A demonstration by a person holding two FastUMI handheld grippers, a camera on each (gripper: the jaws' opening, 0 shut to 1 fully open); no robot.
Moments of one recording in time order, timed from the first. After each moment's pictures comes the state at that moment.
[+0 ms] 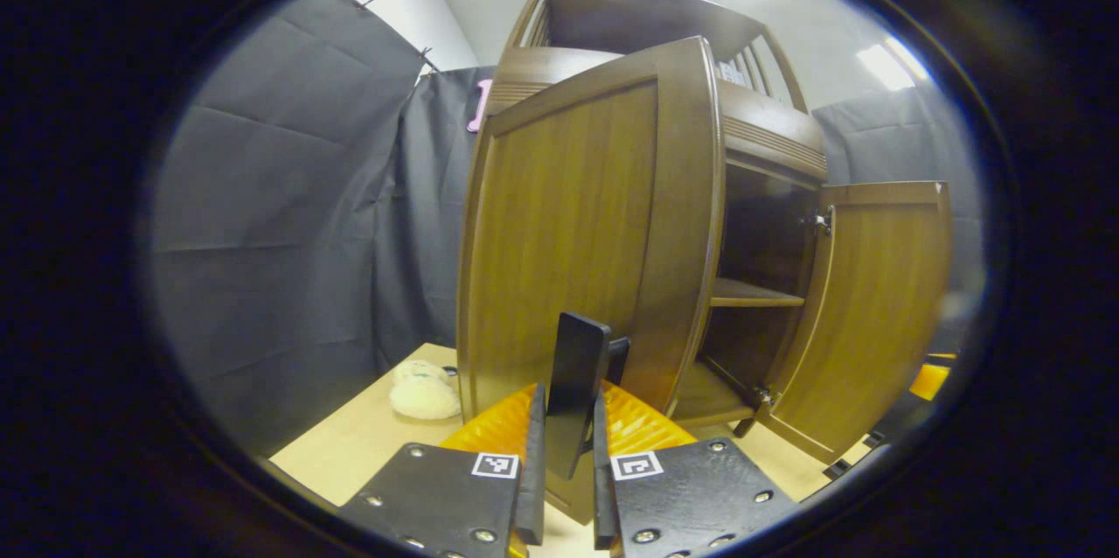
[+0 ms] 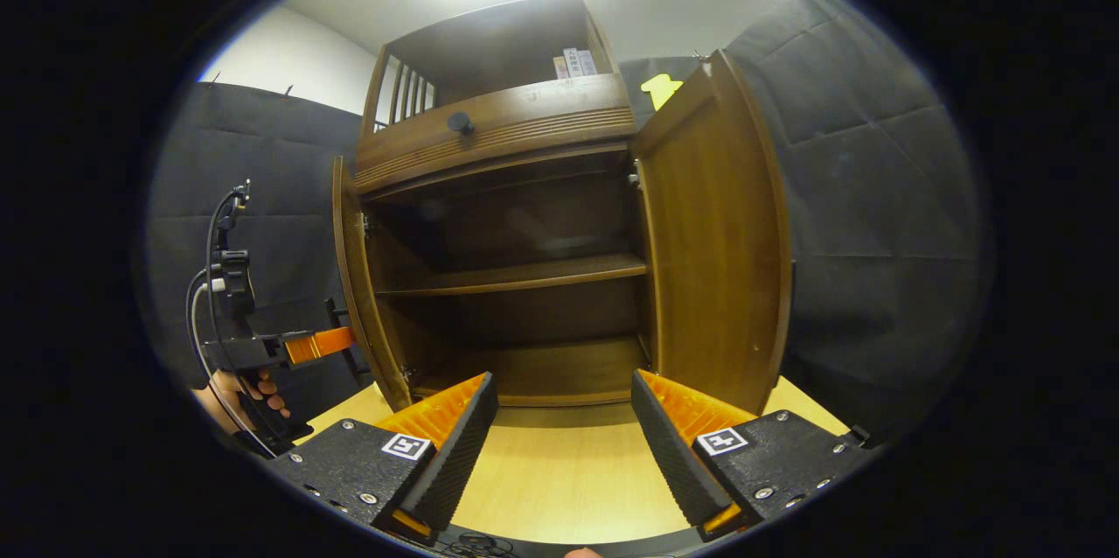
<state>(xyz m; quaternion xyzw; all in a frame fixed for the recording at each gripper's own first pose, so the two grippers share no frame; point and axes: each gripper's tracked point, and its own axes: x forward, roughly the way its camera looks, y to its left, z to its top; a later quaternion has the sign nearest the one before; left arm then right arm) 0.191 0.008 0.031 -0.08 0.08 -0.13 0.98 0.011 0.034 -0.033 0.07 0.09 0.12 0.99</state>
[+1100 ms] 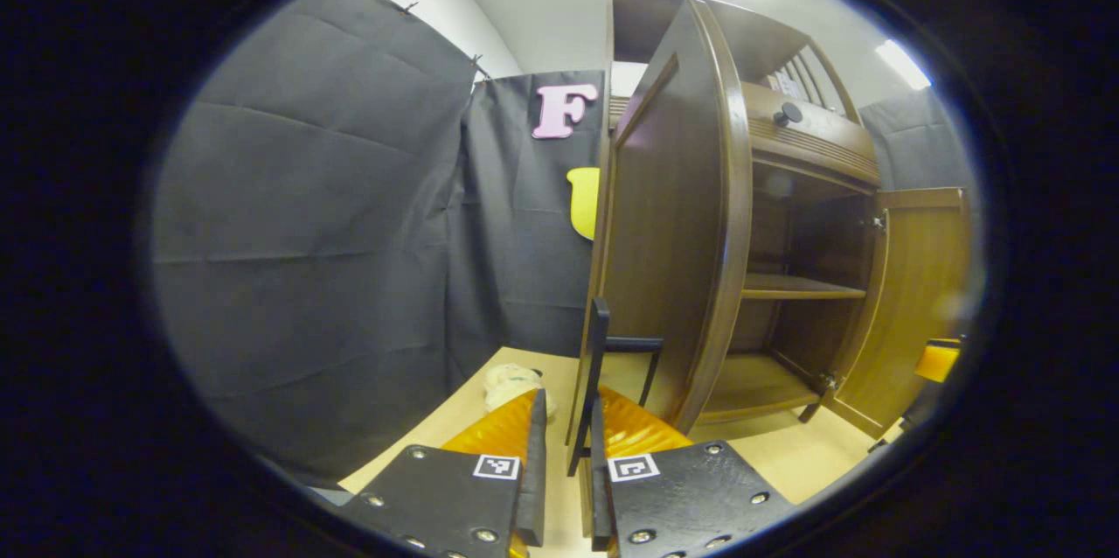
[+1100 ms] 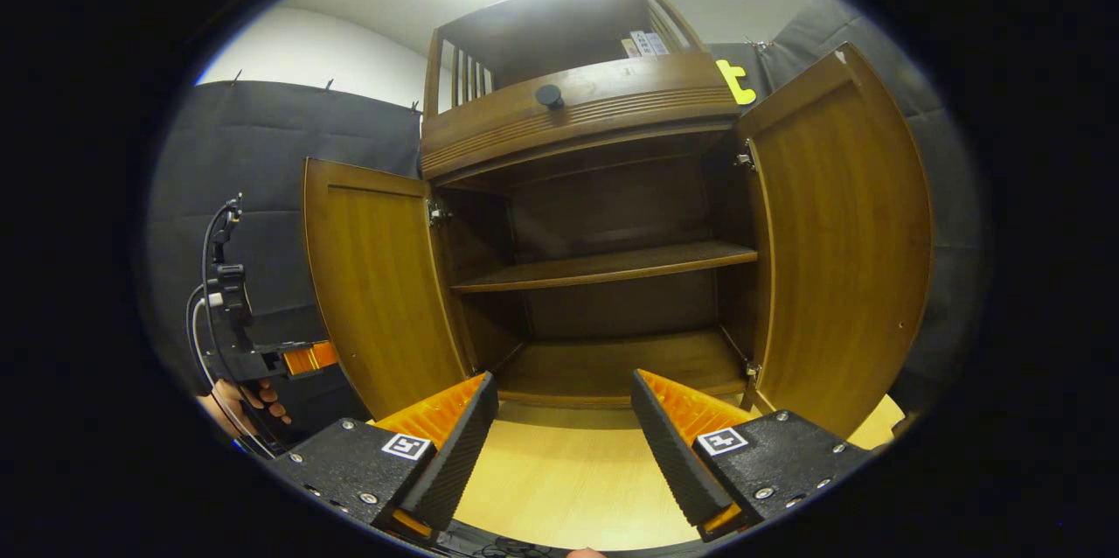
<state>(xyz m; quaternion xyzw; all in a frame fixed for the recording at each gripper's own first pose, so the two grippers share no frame) 0.168 0.018 0.068 -0.07 0.08 -0.06 0.99 0.021 0.147 -0.039 0.07 0.10 0.19 0.97</state>
